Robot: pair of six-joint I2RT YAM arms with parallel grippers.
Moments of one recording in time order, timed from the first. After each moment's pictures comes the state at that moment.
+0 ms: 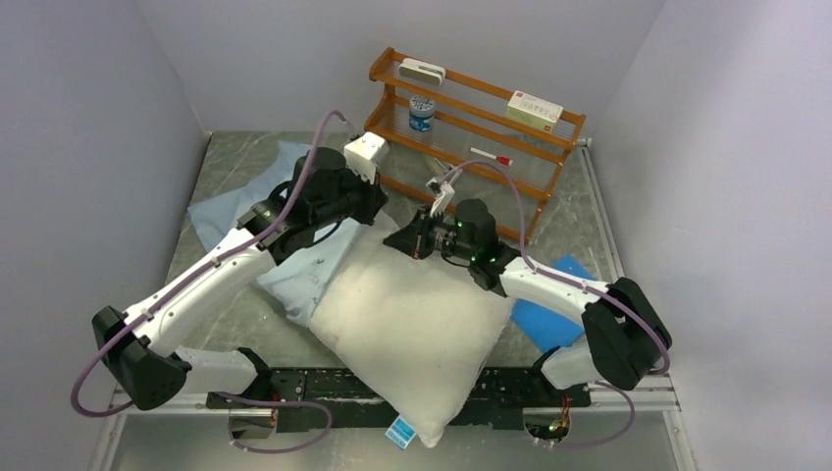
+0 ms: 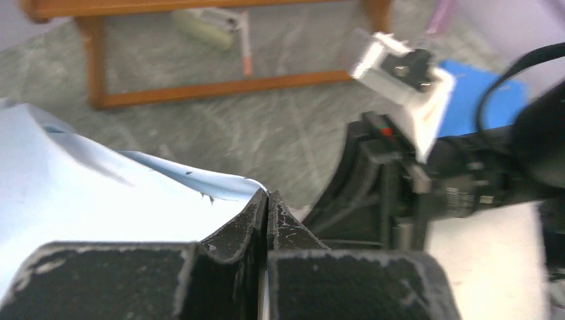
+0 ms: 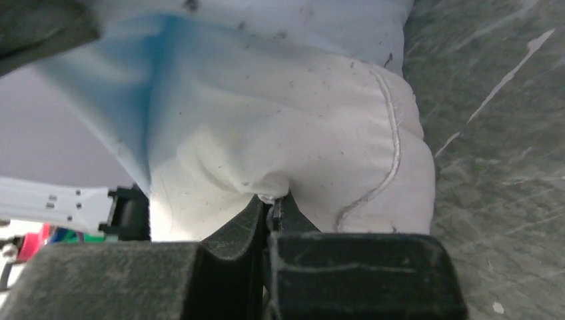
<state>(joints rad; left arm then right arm) -0.74 1.30 1.30 -0.43 -0.04 -0.13 0.68 1.41 0.76 0.42 -0.44 0.60</state>
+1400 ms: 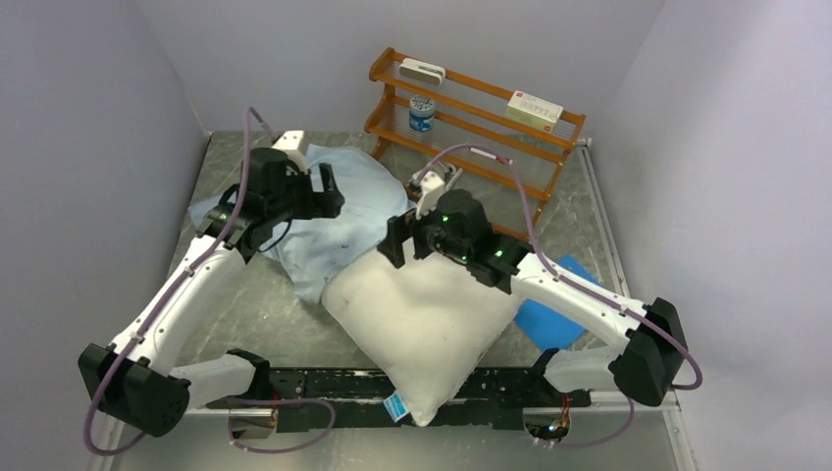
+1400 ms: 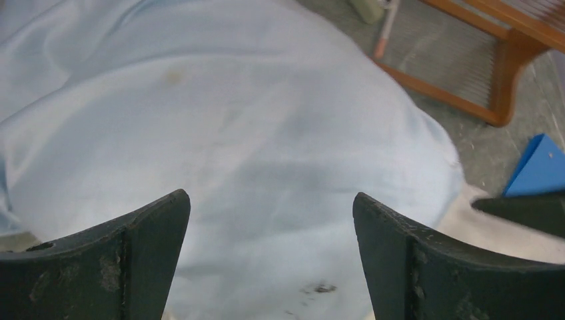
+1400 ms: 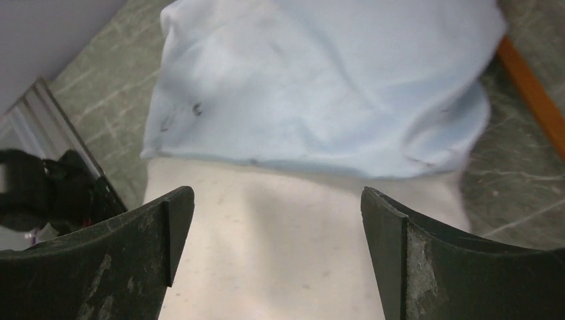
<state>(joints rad) -0.43 1.16 1.15 -0.50 -0.03 -0.33 0.81 1.27 1.00 -0.10 -0.09 0.26</state>
